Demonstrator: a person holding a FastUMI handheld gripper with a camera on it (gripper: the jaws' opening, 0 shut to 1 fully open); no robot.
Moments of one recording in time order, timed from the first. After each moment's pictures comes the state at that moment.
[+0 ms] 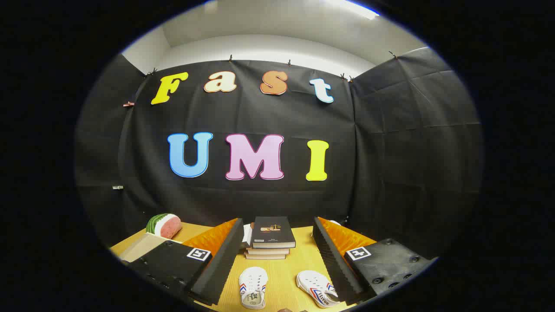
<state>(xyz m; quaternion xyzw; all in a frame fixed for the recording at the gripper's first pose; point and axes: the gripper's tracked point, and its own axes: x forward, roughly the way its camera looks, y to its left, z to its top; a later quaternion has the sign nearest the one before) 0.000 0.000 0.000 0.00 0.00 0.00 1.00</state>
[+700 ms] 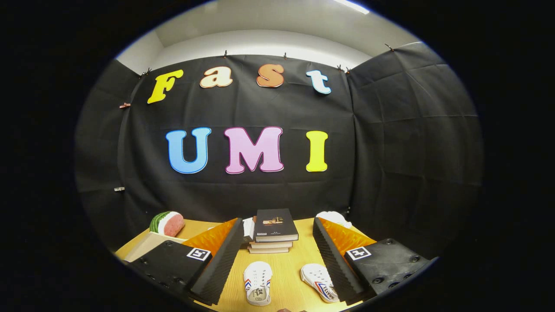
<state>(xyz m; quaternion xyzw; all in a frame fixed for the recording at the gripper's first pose) 0.001 0.004 -0.013 0.02 0.03 0.00 1.00</state>
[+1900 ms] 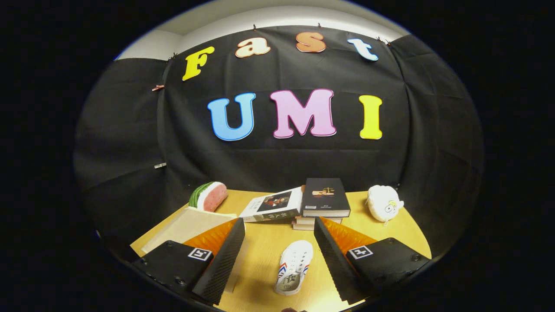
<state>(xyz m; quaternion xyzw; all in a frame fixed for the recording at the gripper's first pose) 0.020 0.096 -0.083 0.03 0.17 0.19 0.97</state>
